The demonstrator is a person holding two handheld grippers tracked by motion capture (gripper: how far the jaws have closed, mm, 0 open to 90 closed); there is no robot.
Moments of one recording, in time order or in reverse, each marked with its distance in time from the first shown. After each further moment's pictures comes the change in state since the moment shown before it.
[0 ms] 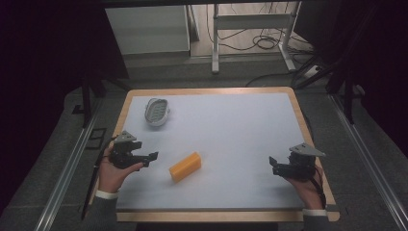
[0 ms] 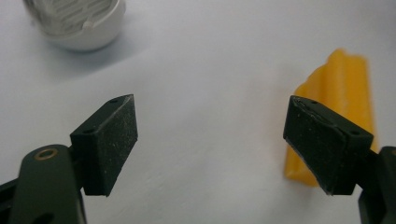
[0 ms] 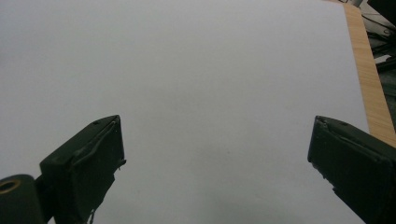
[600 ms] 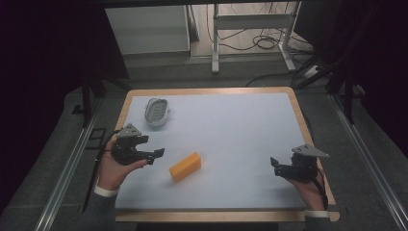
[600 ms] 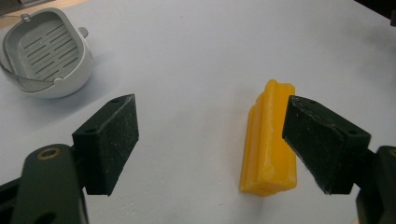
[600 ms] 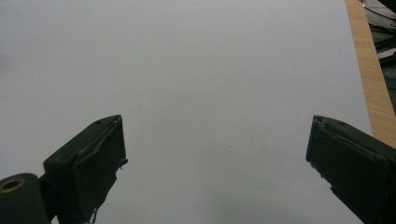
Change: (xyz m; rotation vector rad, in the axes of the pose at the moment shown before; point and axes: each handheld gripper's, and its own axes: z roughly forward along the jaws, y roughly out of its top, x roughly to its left) left arm -0.029 0.033 -0.019 0.000 -0.048 0.093; right arm -0.002 -0.001 -0.006 0.003 0.016 0.029
